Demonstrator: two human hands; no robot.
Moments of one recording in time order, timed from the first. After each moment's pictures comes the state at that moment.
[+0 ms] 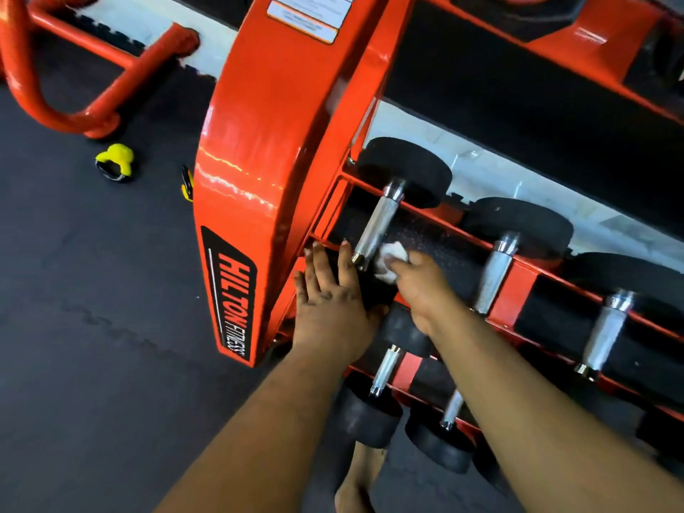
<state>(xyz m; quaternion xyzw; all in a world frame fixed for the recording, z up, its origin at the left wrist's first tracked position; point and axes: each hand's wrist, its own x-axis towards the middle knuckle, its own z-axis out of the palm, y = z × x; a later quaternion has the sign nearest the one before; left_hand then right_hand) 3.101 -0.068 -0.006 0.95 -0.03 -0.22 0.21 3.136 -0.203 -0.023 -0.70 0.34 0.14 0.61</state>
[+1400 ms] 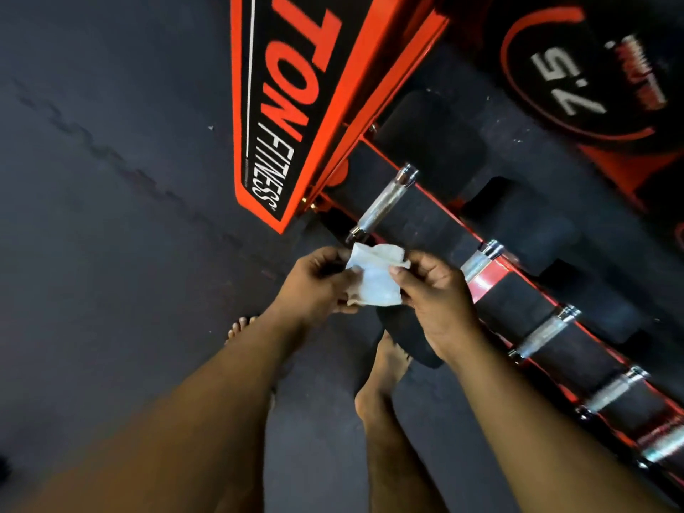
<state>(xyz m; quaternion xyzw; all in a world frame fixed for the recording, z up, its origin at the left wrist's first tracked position) 2.956 0.047 -0.245 0.58 0.30 -0.36 0.67 2.957 -0.133 -0.247 -0.66 0.30 0.27 0.63</state>
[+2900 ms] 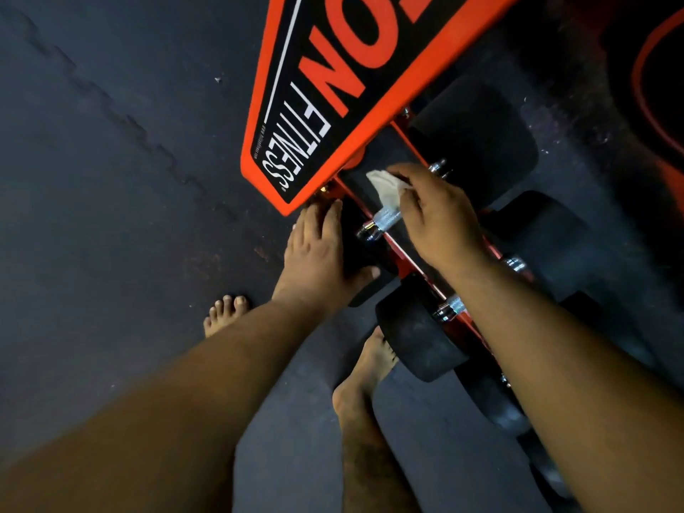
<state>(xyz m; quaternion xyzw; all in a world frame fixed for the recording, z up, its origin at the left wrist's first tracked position) 2.966 0.047 -0.293 0.87 0.13 -0.31 0.36 3.063 -0.119 -0.294 -0.93 -0.13 0.18 0.30</state>
